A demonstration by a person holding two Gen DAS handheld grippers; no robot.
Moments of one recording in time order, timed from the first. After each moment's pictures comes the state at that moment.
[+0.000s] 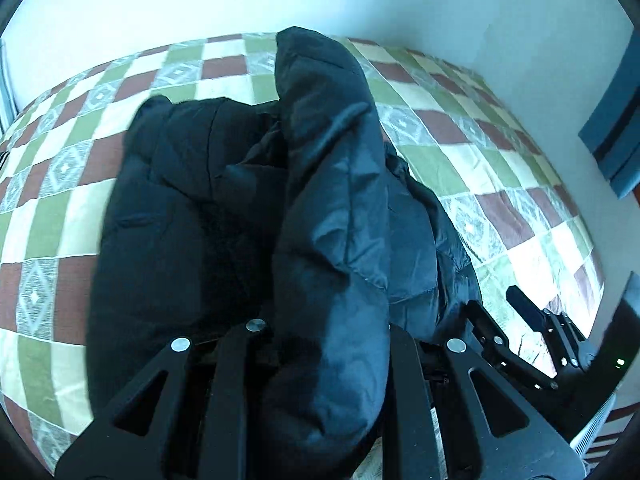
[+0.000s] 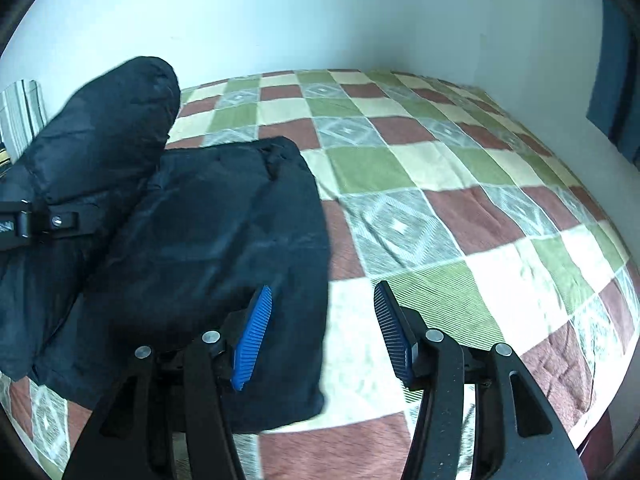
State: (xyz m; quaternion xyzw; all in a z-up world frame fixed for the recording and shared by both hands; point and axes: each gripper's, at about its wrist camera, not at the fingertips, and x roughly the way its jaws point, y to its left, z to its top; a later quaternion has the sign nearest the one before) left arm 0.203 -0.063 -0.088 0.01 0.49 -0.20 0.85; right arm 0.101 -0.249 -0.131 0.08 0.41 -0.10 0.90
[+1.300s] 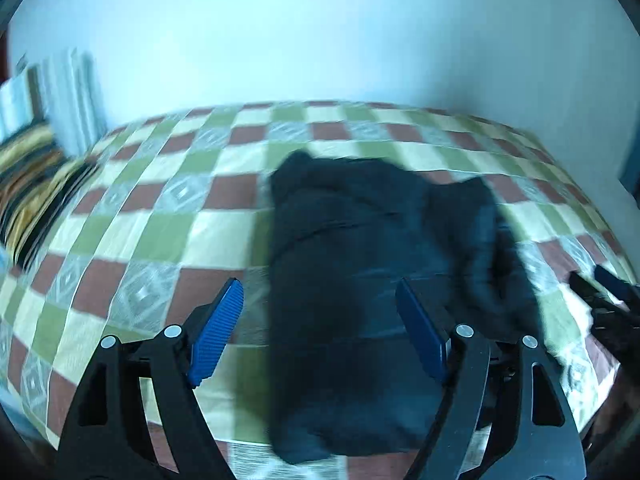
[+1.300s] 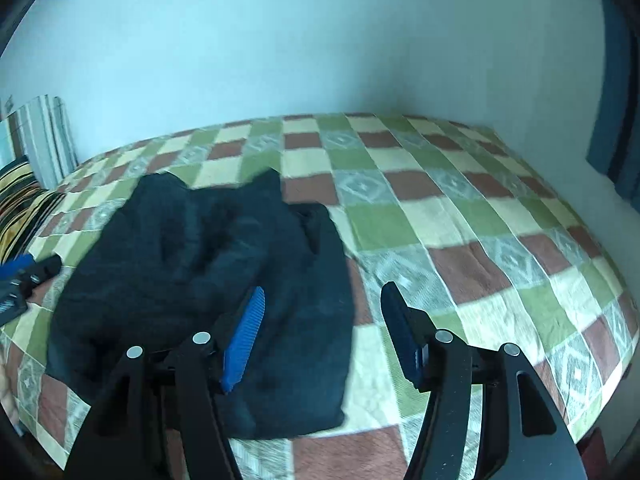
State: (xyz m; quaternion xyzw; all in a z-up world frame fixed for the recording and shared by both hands) left arm 0.161 0.090 -0.050 0.00 0.39 -0.07 0.92; right arm 0.089 -0.232 -0.058 0.06 0.35 -0.07 0.93
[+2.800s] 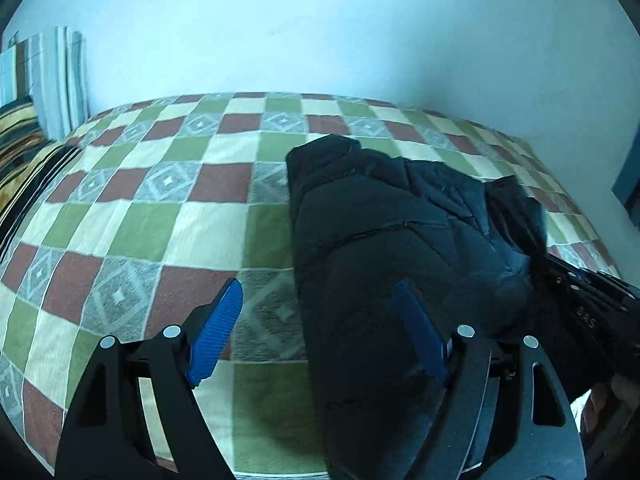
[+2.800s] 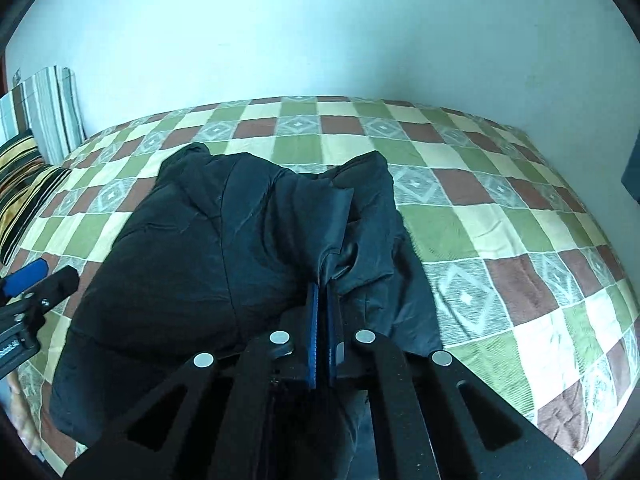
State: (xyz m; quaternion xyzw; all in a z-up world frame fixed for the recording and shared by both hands) left arm 0.184 0.095 -0.073 -0.02 0.39 -0.12 0.92; right arm 0.140 -0.189 -0.078 0.04 0.39 -0.05 0.92
